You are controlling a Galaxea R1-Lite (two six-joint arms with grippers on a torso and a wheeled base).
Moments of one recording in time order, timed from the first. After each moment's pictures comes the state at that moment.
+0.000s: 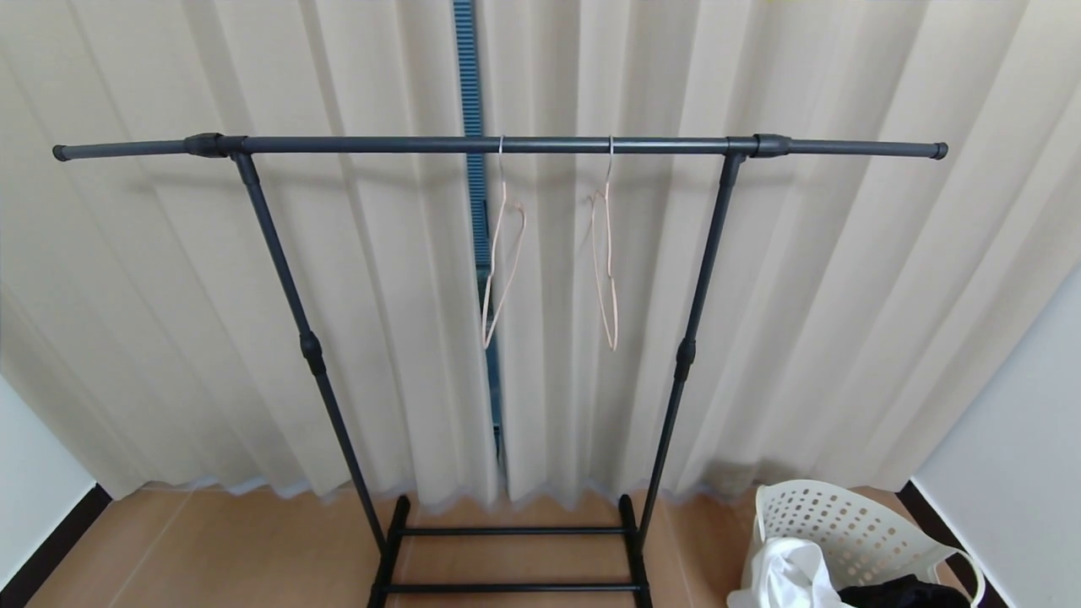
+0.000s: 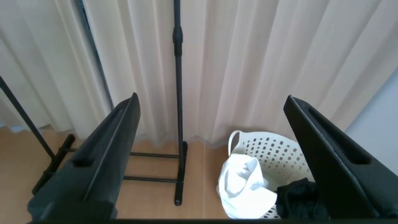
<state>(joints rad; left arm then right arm) 0.00 0.00 0.00 -0.01 -0.10 0.02 0.00 0.00 -0.03 0.07 0.02 0.02</state>
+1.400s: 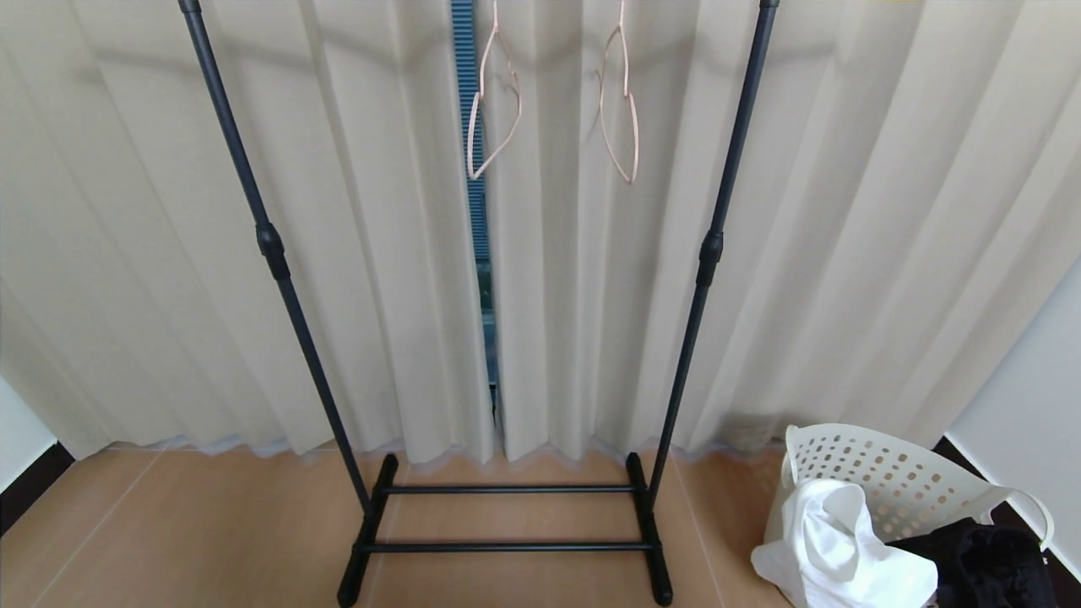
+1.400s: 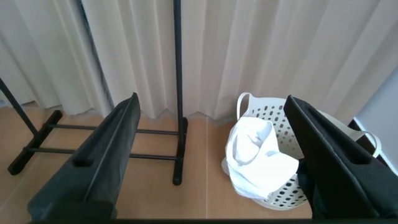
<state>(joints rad) 0.00 0.00 0.00 0.00 -0.12 0.02 0.00 0.00 -0.03 0.07 0.02 0.02</state>
